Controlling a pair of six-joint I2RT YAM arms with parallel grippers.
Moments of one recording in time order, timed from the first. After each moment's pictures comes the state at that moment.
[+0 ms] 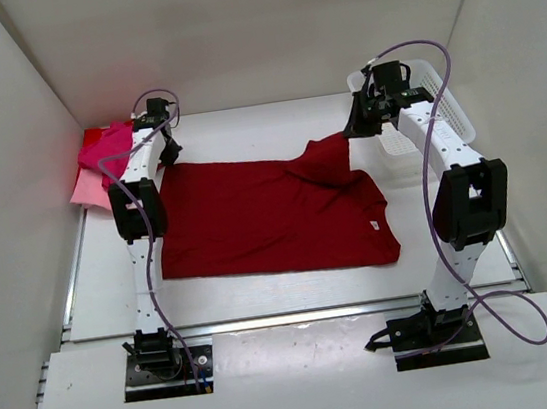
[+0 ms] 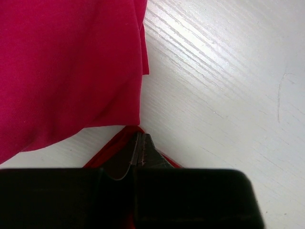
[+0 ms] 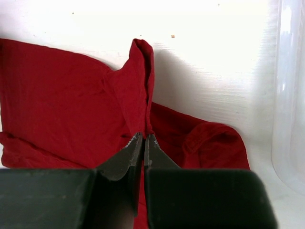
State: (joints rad) left arm -0.05 2.63 2.45 -0.89 -0.30 -0.56; right arm 0.11 1.85 1.68 -0.65 -0.30 0.34
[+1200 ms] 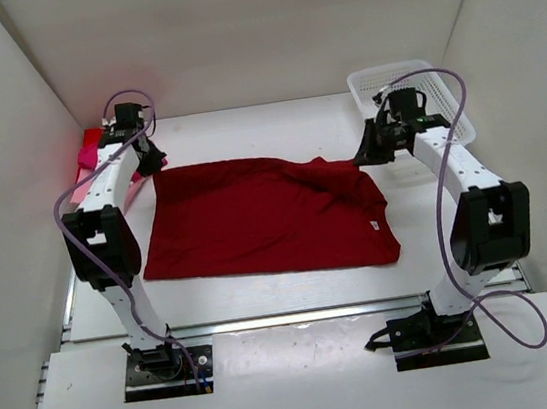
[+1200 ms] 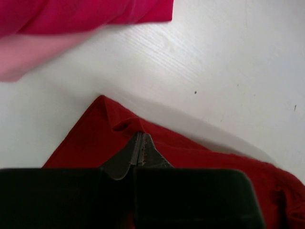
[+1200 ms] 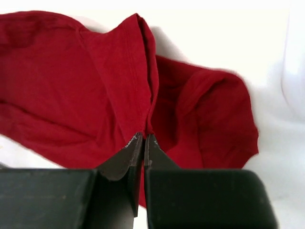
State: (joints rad) left arm -0.02 1.94 1.73 -0.74 -0.19 -0.59; right arm 0.08 1.67 1.37 -0.61 -0.37 0.30
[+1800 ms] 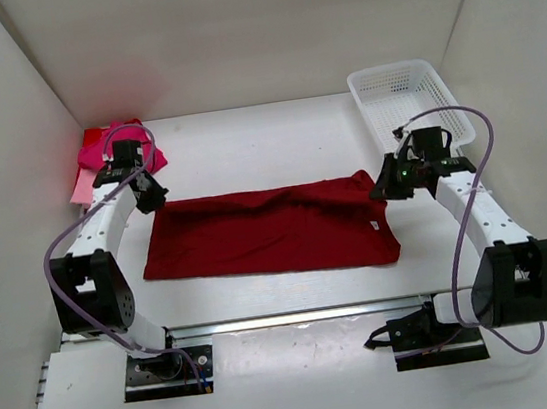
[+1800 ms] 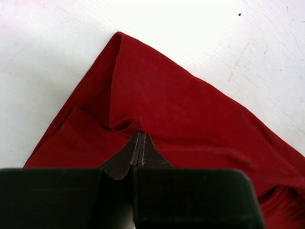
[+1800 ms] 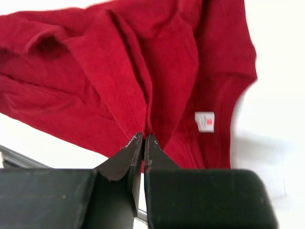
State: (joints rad) left arm -0.01 1.58 1.25 -0.69 -0.12 -0.58; right arm 0.00 1.31 0.98 -0.58 -0.43 0.28
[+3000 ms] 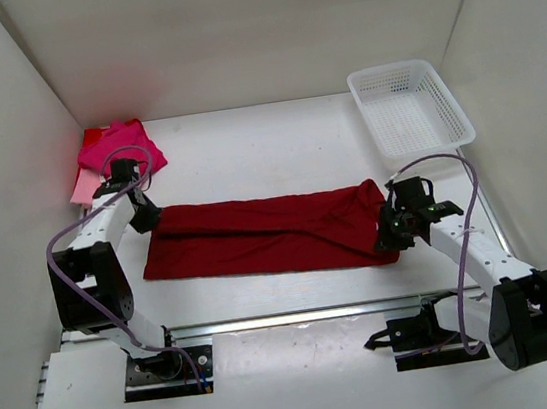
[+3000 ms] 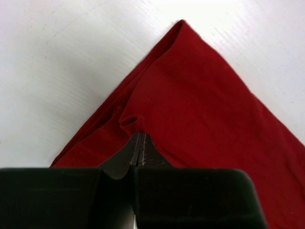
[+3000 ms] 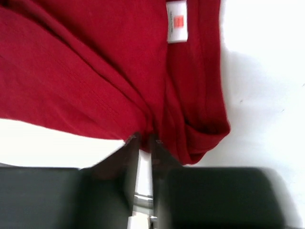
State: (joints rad) left arm 0.06 1.60 1.11 -0.63 -0.16 -0.55; right arm 0.15 1.10 0.60 -0.60 -0.19 0.32
